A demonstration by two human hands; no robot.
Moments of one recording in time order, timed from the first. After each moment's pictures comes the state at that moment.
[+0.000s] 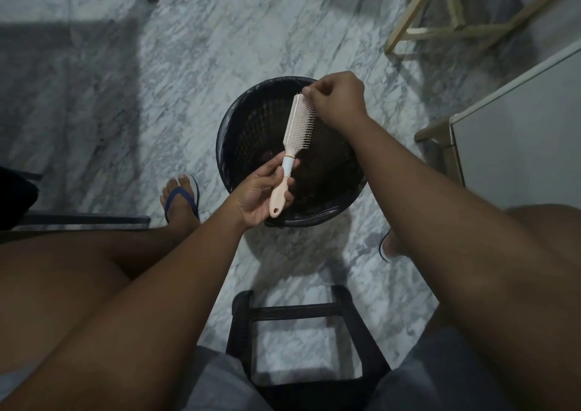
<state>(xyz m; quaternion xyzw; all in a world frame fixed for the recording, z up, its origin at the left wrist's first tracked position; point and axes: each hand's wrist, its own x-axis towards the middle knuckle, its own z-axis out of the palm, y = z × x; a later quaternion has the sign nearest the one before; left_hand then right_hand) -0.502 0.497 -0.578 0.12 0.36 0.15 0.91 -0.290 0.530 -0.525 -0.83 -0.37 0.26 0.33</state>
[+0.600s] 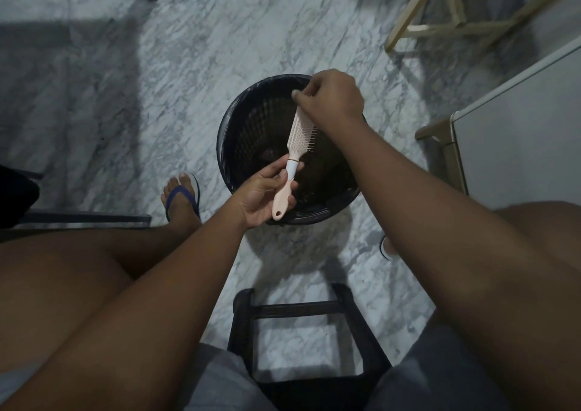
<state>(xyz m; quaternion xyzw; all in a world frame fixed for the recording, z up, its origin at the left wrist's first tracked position) -0.501 0.493 -0.580 0.13 0.36 0.13 0.91 -0.310 0.530 -0.517 -0.87 -0.42 0.17 0.20</state>
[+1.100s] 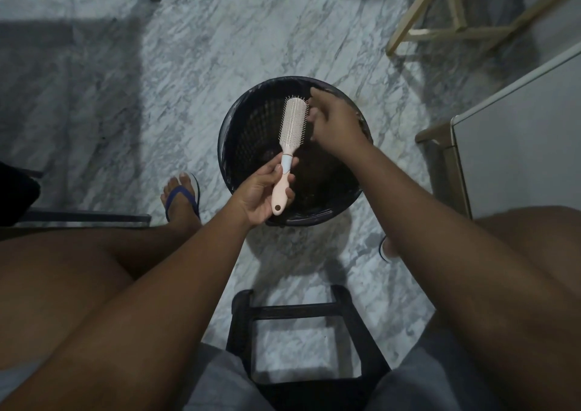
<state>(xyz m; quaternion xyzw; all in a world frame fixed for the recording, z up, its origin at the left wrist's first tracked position) -0.498 0.494 -0.583 0.10 0.37 0.17 0.91 -0.313 0.499 -0.532 -0.79 -0.39 0.33 0.32</state>
